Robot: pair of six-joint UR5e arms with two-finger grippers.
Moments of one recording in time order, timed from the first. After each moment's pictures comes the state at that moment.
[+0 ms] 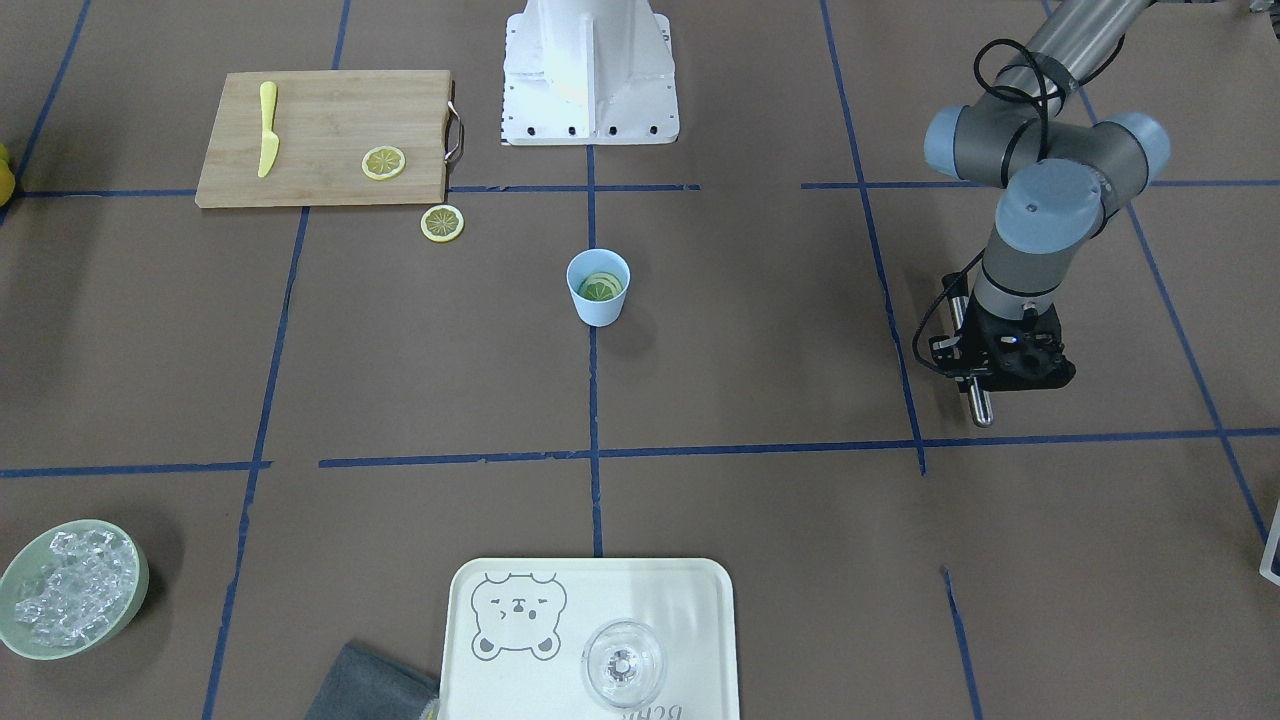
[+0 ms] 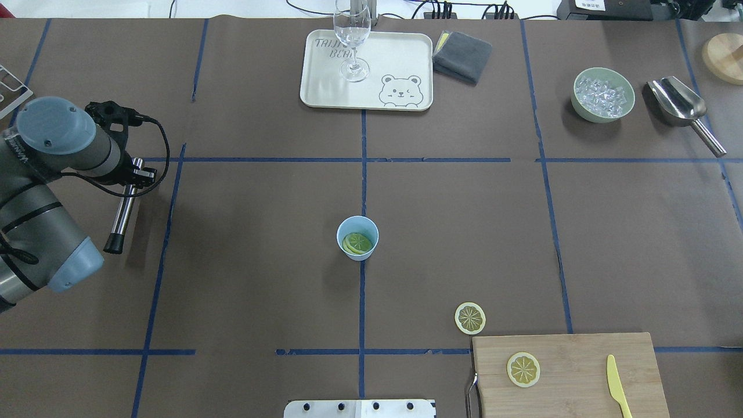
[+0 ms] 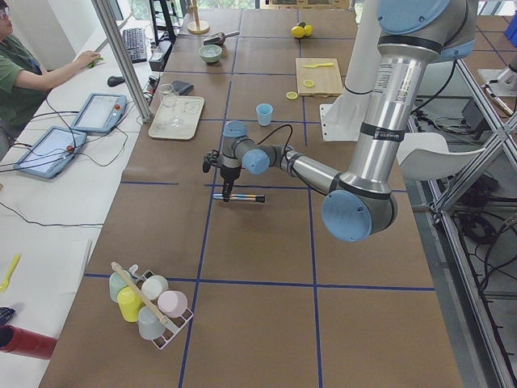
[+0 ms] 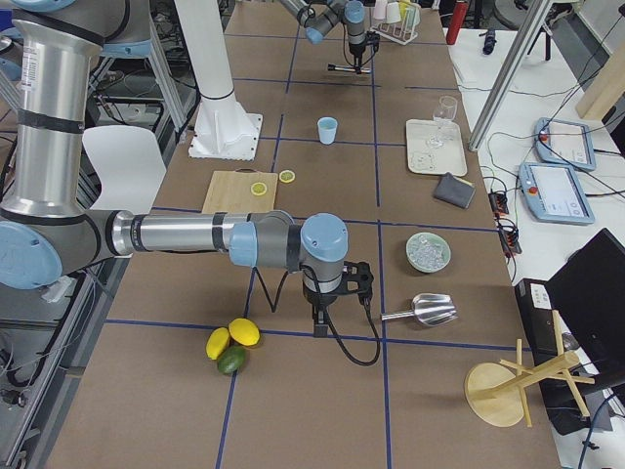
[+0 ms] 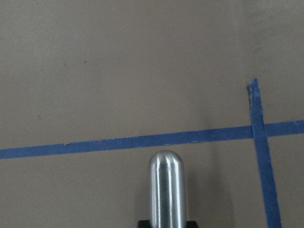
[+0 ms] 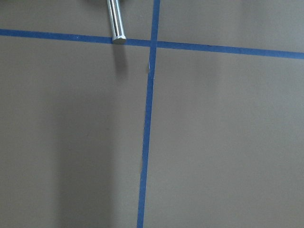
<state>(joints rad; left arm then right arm) -0.81 -1.82 -1.62 -1.82 -1.84 -0.83 1.57 -1.76 1.82 -1.64 2.31 -0.07</state>
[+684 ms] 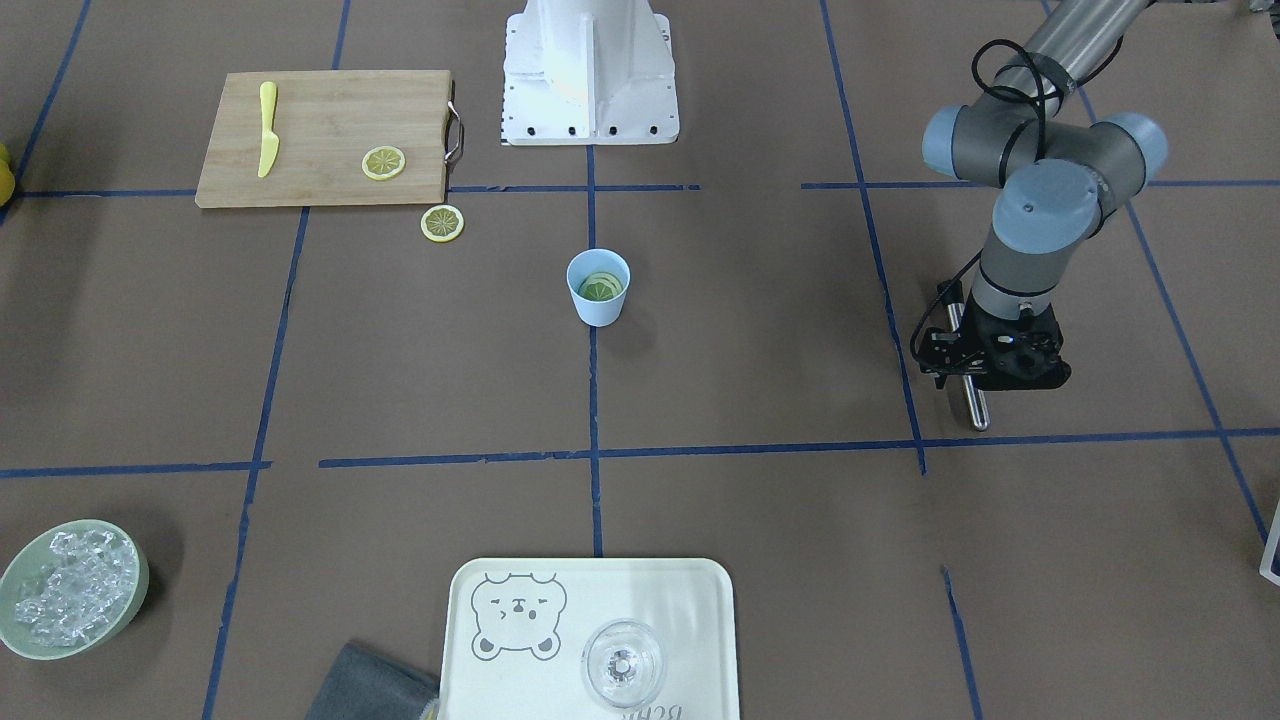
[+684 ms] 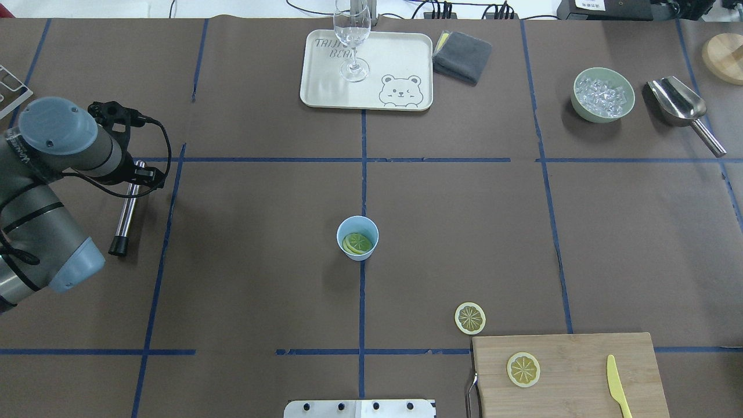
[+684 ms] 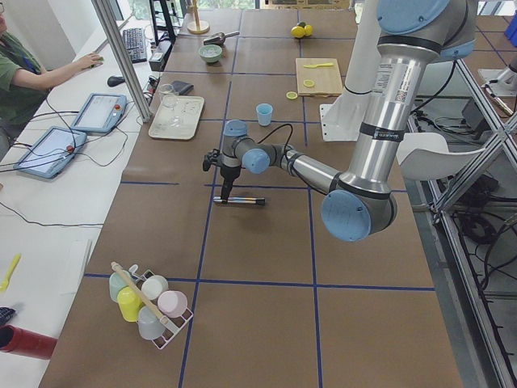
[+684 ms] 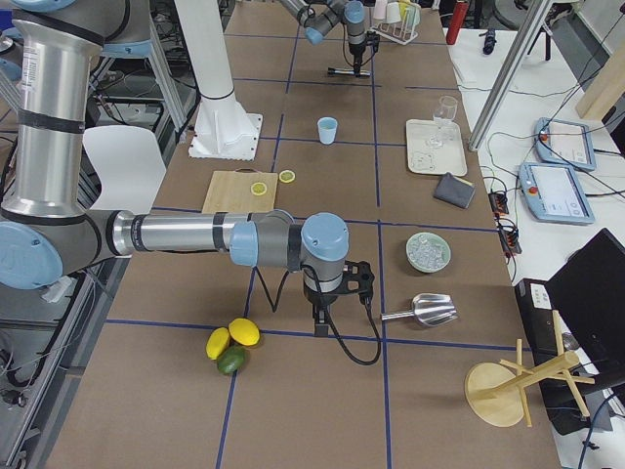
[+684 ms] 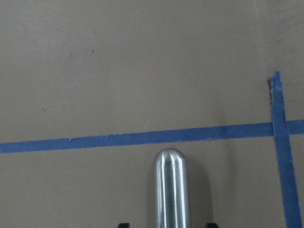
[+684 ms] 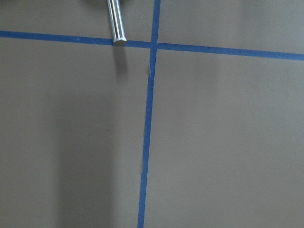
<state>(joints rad) -0.81 -1.82 -1.65 -1.81 -1.84 -0.75 1.57 -1.75 1.82 -1.64 2.31 -0.06</state>
